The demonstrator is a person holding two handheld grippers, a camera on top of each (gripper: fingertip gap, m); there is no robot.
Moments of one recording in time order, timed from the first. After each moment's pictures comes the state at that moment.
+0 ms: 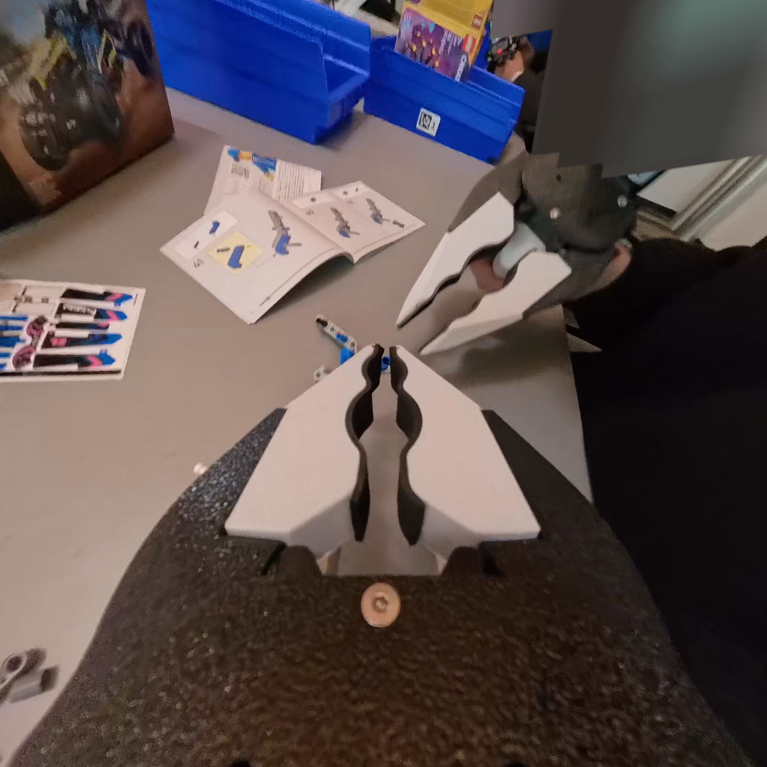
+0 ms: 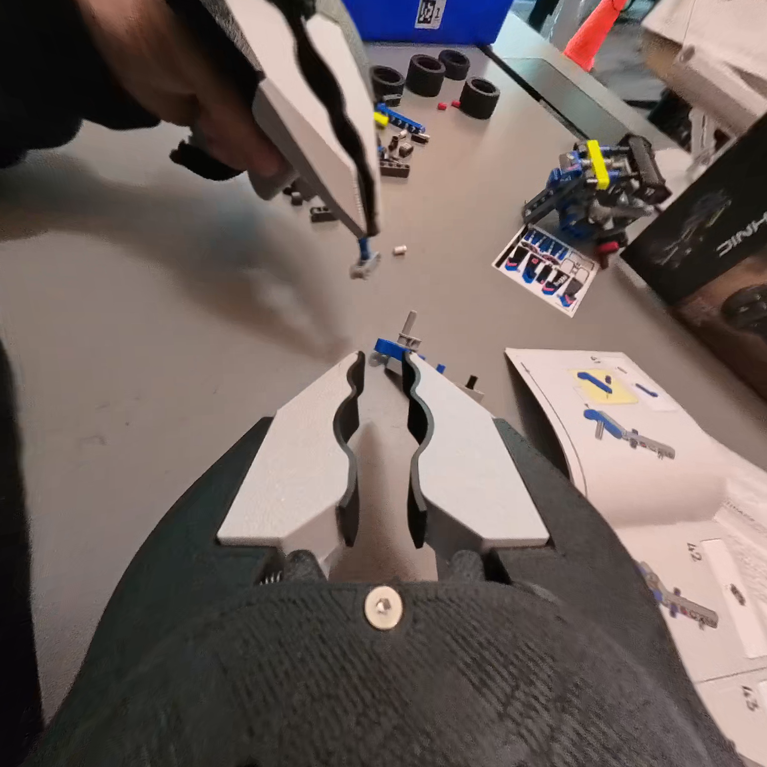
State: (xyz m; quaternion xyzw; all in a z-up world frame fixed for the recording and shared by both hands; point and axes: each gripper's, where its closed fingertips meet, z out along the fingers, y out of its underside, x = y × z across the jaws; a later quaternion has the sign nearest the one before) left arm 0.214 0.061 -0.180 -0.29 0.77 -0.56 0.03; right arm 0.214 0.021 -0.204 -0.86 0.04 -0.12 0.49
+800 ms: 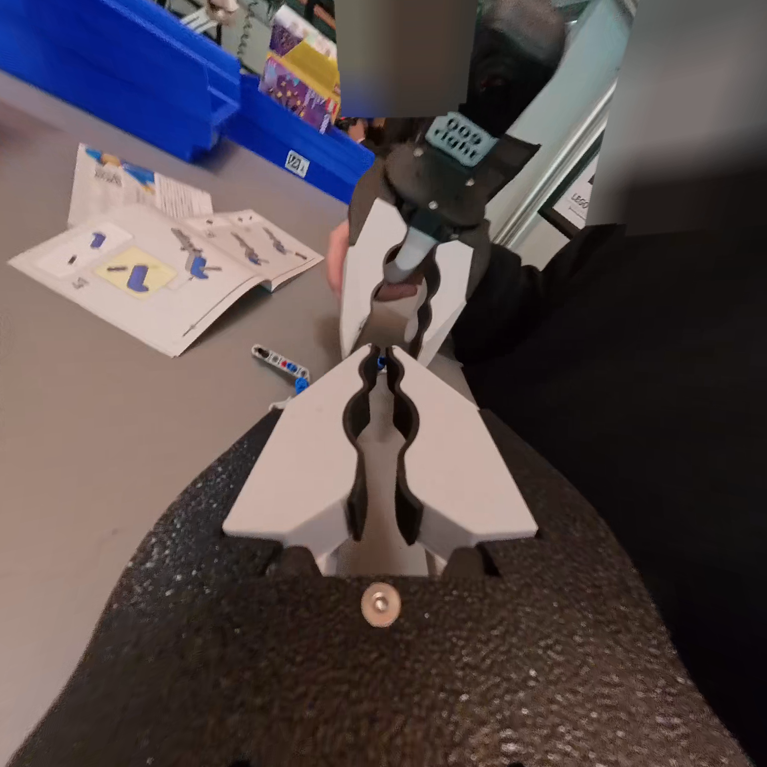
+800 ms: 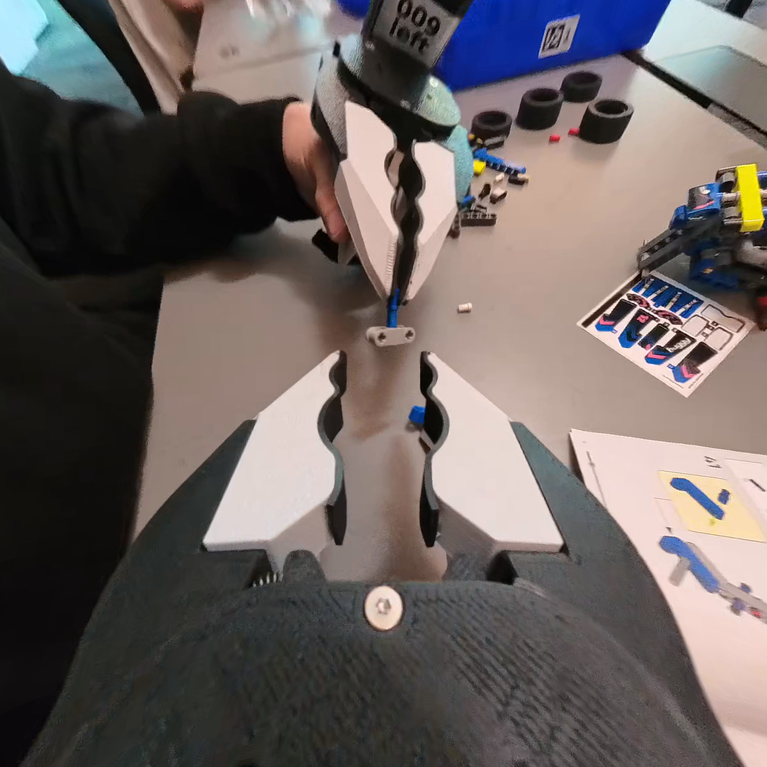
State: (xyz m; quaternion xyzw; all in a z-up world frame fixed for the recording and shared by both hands) left arm 0.217 0.057 -0.162 -0.21 0.71 -0.65 -0.15; right arm 0.209 0.055 -0.184 -0.86 0.00 0.06 0.51
